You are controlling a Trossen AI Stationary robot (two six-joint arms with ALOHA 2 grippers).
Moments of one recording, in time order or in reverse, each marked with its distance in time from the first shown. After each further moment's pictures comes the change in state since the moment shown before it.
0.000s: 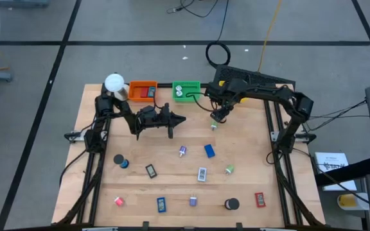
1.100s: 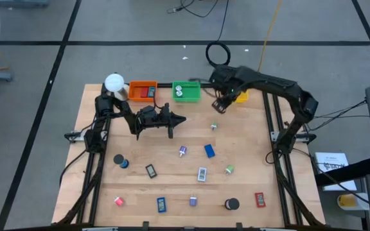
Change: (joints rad) left arm 0.000 0.000 0.000 0.000 0.000 -0.003; right arm -0.091 -0.064 0.208 -0.165 -0.032 -0.043
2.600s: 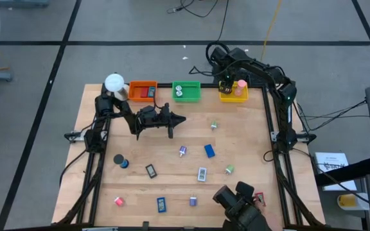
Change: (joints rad) left arm 0.000 0.000 0.000 -0.001 -0.003 0.009; right arm -0.293 0.359 0.208 0.080 0.108 -0.682
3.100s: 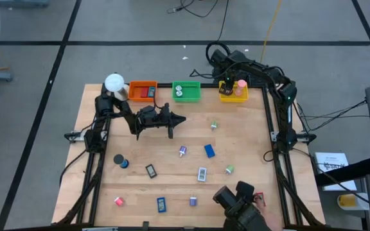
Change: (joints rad) left arm 0.000 0.000 0.000 0.000 0.000 0.000; right arm 0.000 -0.002 -0.051 0.058 0.055 -0.012
